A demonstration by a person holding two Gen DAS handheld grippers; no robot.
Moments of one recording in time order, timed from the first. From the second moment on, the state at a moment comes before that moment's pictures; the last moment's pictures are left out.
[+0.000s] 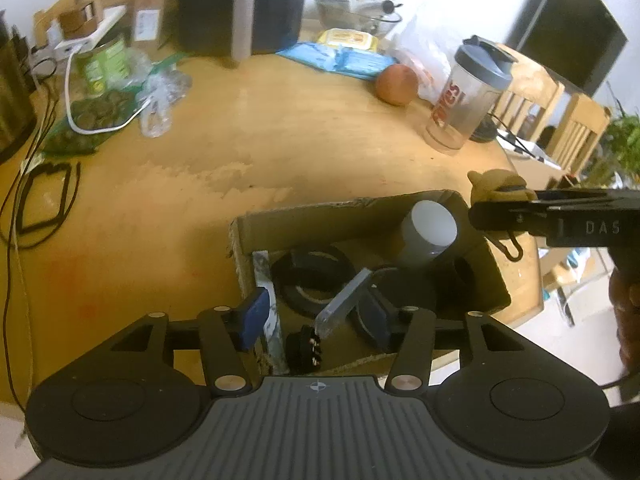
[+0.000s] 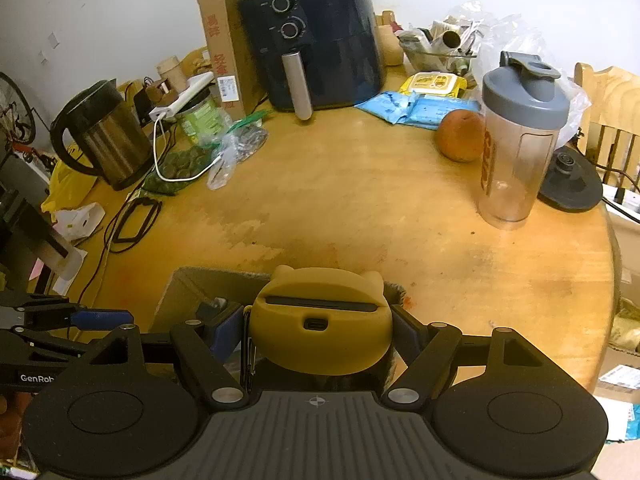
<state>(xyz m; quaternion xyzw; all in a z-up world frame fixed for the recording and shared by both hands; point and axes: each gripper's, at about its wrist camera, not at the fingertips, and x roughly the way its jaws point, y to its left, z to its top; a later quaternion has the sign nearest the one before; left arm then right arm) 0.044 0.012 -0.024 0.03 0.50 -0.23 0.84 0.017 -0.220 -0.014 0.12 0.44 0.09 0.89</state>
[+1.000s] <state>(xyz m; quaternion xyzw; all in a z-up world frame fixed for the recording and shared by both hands) 0.013 0.063 -0.017 -0.01 0.48 -0.15 0.87 0.041 -0.164 -0.002 0.08 0.44 0.14 0.88</state>
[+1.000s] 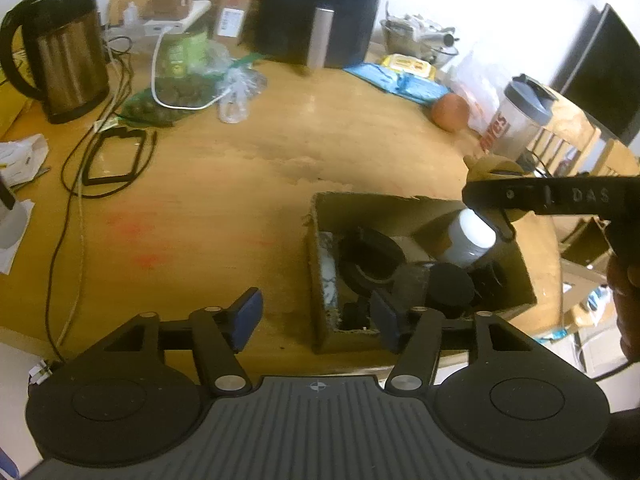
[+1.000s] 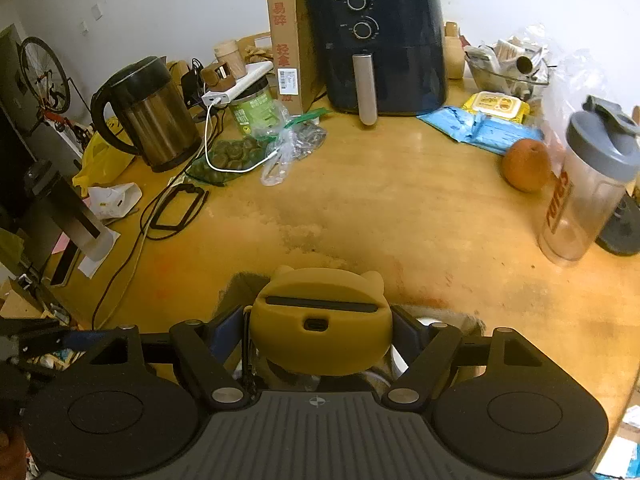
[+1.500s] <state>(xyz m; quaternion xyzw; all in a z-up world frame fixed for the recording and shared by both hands) 0.014 0.069 -0.018 -0.02 0.47 -0.14 0.87 0.042 -0.154 -0.018 0.05 0.47 0.11 0.88</state>
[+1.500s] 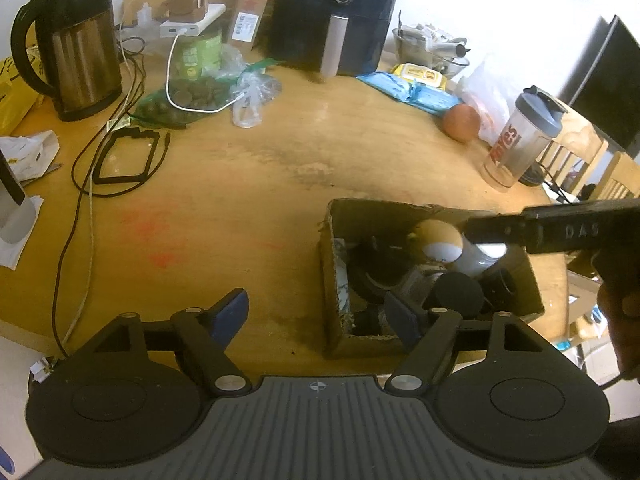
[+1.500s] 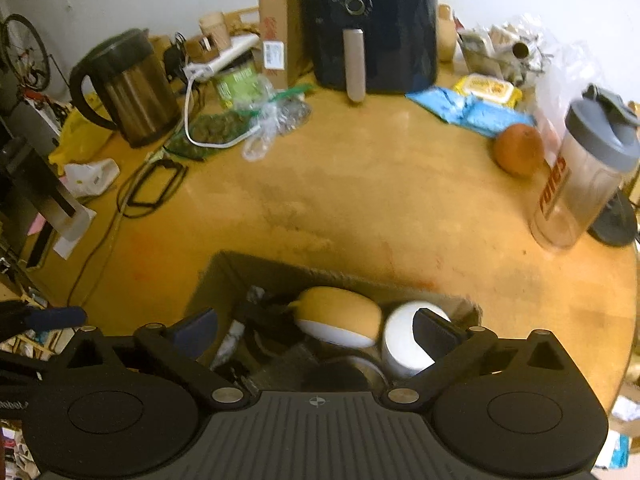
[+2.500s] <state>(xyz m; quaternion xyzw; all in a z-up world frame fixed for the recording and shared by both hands) 0.032 0.015 -0.008 0.13 0.45 -0.10 0.88 0.004 -0.198 -0.030 0.01 0.49 -0.06 0.87</state>
